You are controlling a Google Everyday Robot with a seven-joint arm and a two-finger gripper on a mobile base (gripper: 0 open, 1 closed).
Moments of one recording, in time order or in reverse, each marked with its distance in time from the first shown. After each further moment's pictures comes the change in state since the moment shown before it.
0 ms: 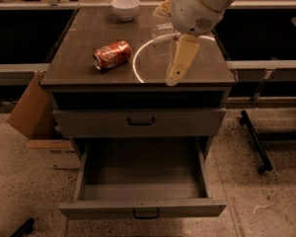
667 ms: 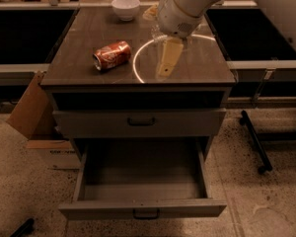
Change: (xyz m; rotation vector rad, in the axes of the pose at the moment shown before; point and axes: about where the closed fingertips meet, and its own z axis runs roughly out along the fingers) arm 0.010 -0.038 0.046 0.009 0.020 -0.054
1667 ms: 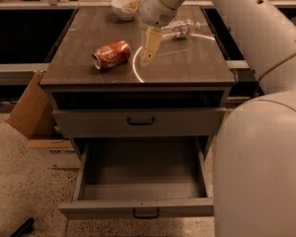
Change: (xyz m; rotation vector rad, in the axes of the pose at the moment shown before) arm -0.019 -0.074 0.061 -0.038 -0.154 -0.138
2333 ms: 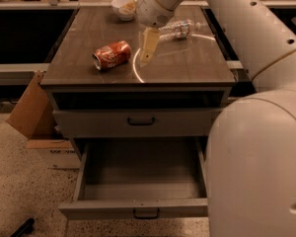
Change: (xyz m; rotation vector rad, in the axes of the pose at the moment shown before) arm -0.001 -0.004 0.008 -0.006 -0.011 -0.012
